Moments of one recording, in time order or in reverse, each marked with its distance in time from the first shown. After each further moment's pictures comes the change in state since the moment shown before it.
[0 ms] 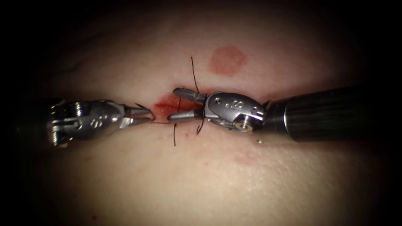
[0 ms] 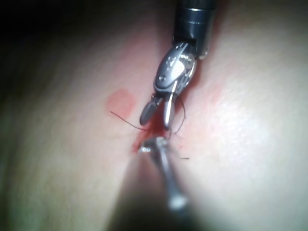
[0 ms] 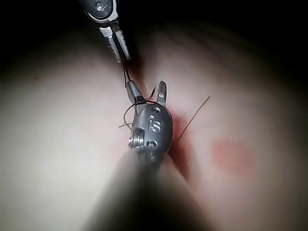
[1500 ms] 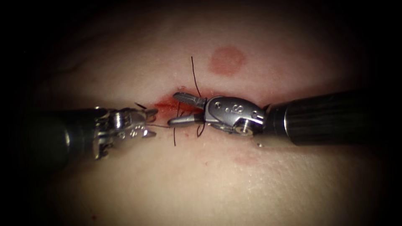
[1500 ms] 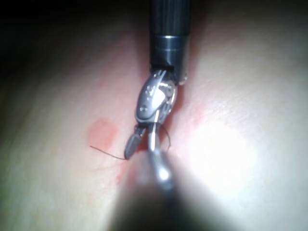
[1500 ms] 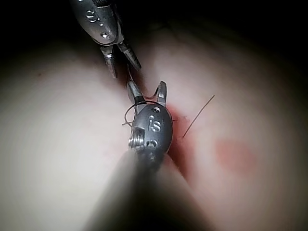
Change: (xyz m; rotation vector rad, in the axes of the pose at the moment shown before) right arm 0.000 -0.001 0.000 0.007 -0.005 -0.007; left arm 0.002 0.002 0.004 0.009 -0.379 0.088
